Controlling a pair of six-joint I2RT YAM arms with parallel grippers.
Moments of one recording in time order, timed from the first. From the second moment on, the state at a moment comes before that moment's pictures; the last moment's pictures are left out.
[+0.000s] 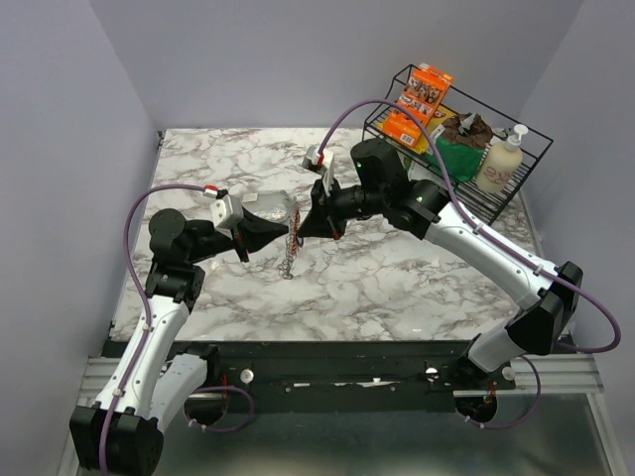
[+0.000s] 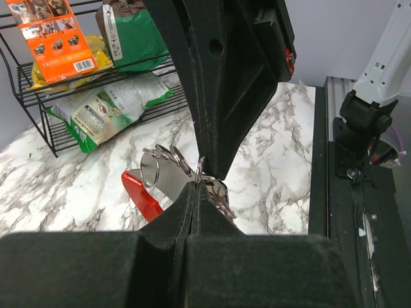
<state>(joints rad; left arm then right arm) -0.17 0.82 0.68 0.30 1.11 -0.12 0.83 1.55 1.57 -0.51 -0.62 0.03</state>
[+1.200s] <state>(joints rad) -0.17 0.81 0.64 0.47 1.15 -0.23 0.83 1.55 1.53 -0.50 -0.63 0.02</state>
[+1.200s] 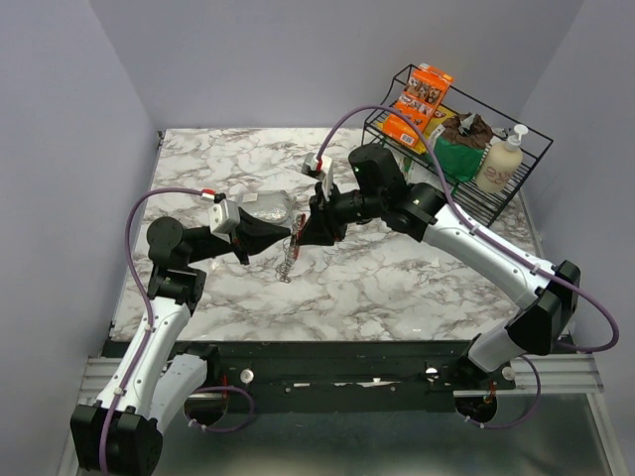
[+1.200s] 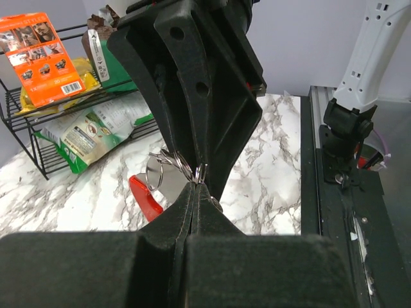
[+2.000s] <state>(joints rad) -0.18 0.83 0.55 0.58 1.13 -0.30 0.80 1.28 1.30 -0.30 -0.69 0.01</state>
